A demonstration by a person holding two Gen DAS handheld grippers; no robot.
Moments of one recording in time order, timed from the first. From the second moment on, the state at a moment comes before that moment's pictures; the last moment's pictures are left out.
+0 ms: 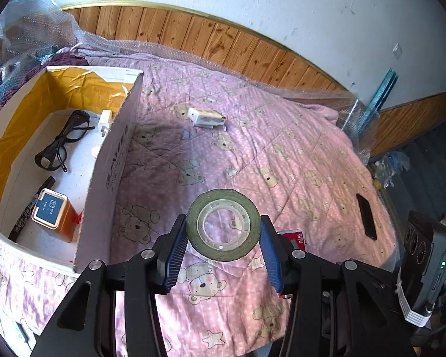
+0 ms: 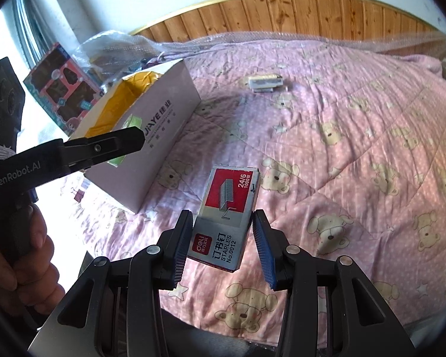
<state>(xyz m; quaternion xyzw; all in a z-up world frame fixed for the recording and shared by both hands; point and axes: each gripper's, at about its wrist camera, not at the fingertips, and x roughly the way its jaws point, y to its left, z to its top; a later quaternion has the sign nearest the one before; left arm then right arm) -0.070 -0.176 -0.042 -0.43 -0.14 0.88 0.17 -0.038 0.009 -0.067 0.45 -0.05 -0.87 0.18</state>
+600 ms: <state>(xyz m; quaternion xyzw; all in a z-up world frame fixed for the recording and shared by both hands) -0.051 -0.231 -0.021 -0.39 -0.19 0.88 0.17 -0.037 -0.042 -0.030 0.43 0.00 -0.88 0.20</state>
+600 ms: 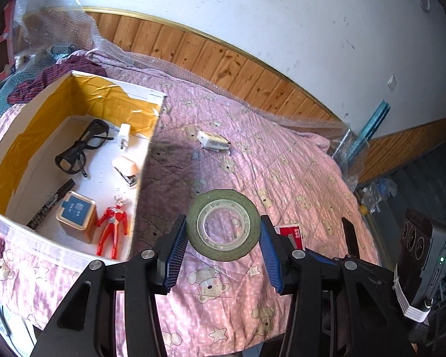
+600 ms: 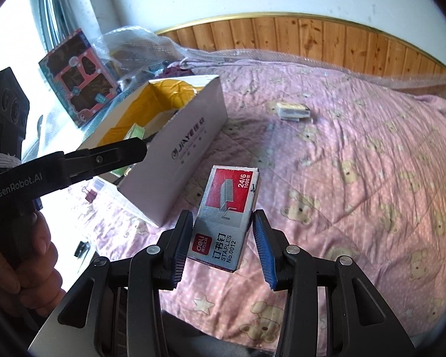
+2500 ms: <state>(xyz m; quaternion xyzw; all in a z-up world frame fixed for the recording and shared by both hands) -0.131 -0.421 -0.056 -0.42 -0.24 0.87 -0.02 -0.201 -0.246 -0.024 0.43 0.11 -0.83 0.35</state>
